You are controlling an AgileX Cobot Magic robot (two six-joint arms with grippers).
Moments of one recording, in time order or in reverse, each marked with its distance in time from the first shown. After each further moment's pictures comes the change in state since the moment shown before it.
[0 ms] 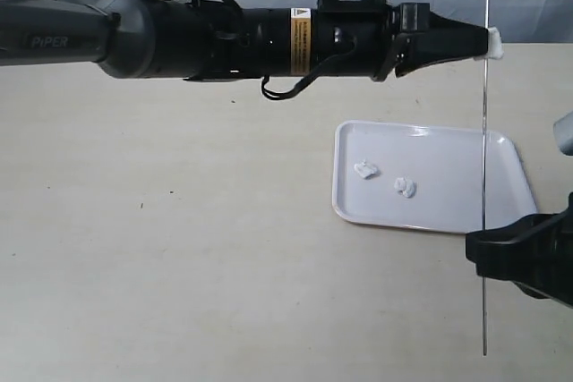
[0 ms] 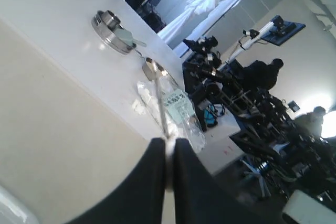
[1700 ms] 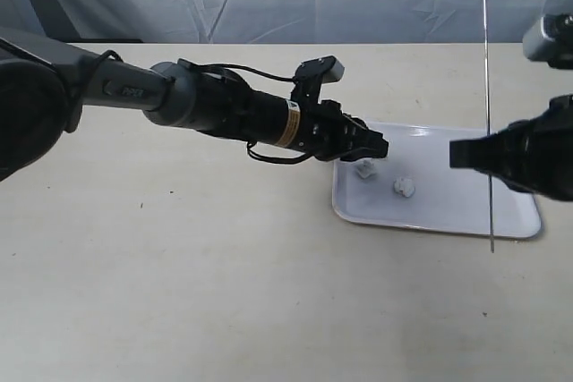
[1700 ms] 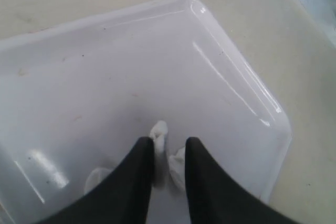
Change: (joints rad) left arm 0.058 0.281 -0.055 0.274 0.361 -0.012; right arm -0.021 0.249 -0.225 -0.445 -0.076 0.317
